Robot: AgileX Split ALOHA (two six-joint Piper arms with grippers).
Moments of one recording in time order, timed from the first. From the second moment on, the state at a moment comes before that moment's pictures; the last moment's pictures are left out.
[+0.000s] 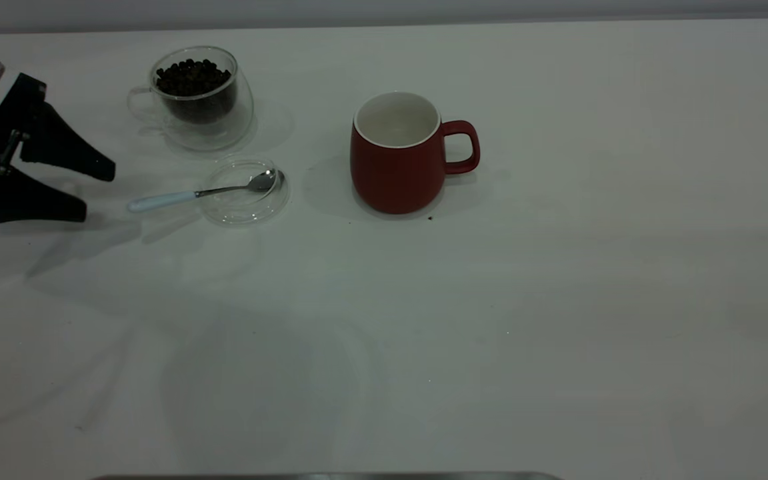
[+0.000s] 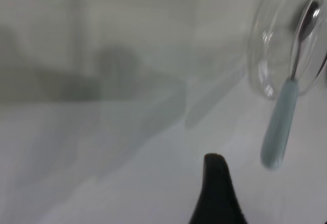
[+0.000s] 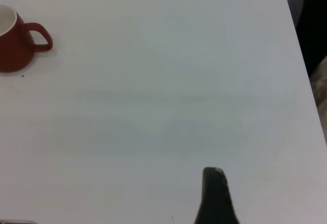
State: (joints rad) left arm 0.31 2.36 -1.15 -1.16 0.75 0.98; right arm 0.06 -0.02 -0.47 -0.03 1.13 0.03
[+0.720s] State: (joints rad) left arm 0.23 2.42 -1.15 -1.27 0.75 1.07; right arm 0.06 -0.02 -0.47 -0.03 1.13 0.03
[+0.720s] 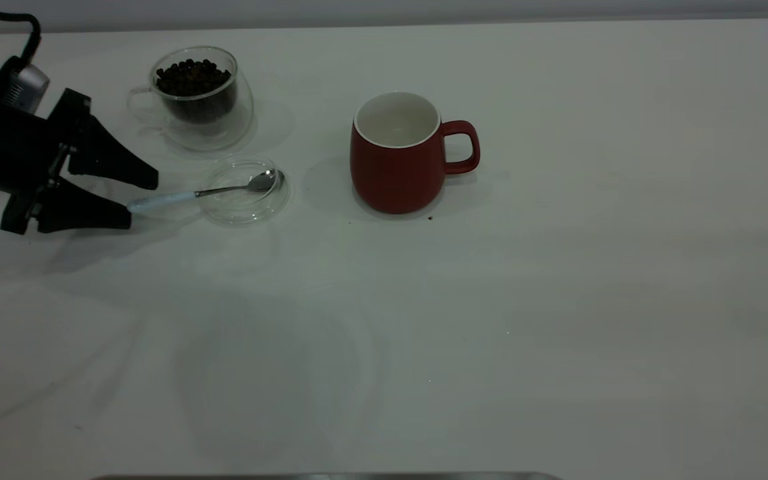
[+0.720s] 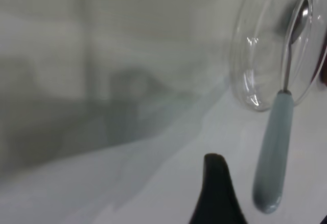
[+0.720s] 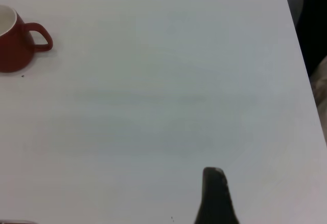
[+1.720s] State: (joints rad) left arm 0.19 2.42 -1.15 -1.27 0.72 1.07; right arm 0.06 -0.02 -0.47 -0.03 1.13 0.03
